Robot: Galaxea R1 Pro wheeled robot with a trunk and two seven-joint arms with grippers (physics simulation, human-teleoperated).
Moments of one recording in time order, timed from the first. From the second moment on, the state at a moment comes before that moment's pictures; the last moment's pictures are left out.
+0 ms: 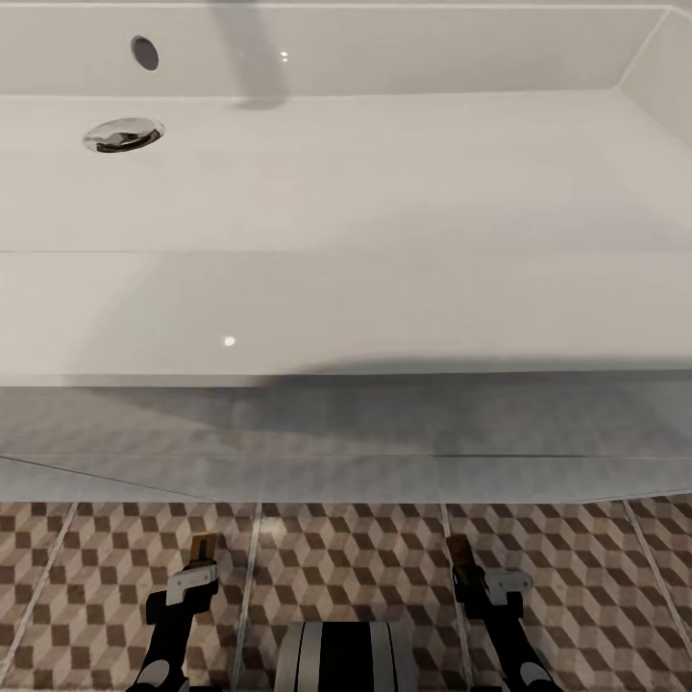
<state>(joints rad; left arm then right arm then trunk) -0.37 0.09 -0.19 -0.46 0.16 -0.49 0.32 -0.45 -0.01 -0.31 -0.29 0.34 -0.59 -0.01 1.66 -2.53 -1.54</state>
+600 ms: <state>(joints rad) -0.37 0.09 -0.19 -0.46 0.16 -0.49 0.32 -0.45 -0.01 -0.31 -0.29 0.34 -0.59 -0.01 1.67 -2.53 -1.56</state>
